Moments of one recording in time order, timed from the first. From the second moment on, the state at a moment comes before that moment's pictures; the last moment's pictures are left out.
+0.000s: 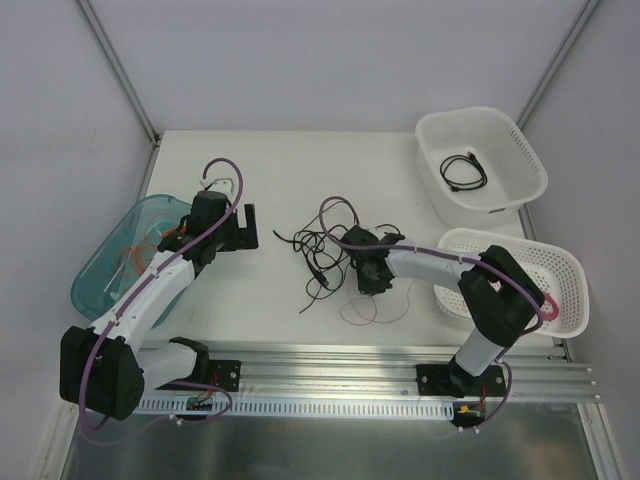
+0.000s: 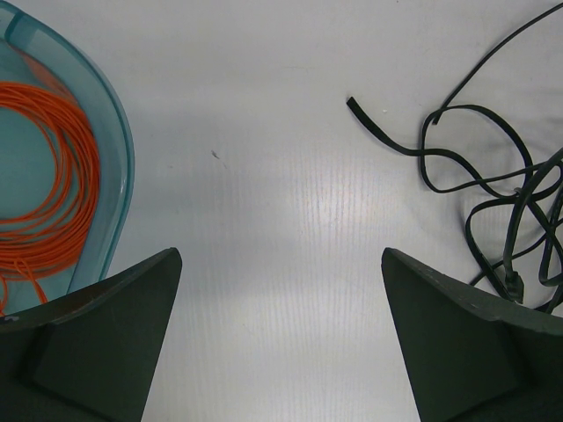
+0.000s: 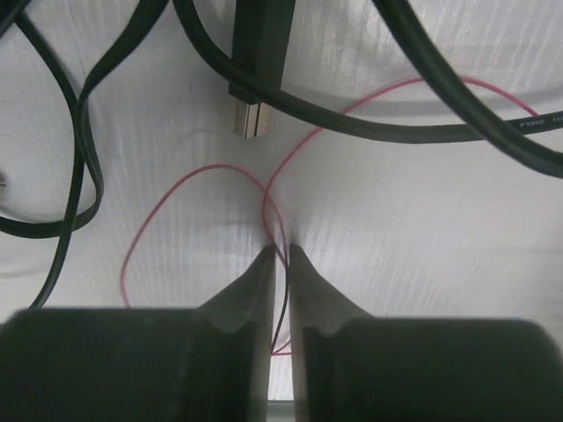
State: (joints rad) left arm -0.29 1.13 0.81 -0.43 -0.11 -0.28; right arm 0.83 1.67 0.98 -0.66 0.23 0.69
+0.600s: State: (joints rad) left arm -0.29 1.13 0.81 -0.43 -0.11 -0.28; right arm 0.85 1.41 1.13 -0.73 0.30 0.58
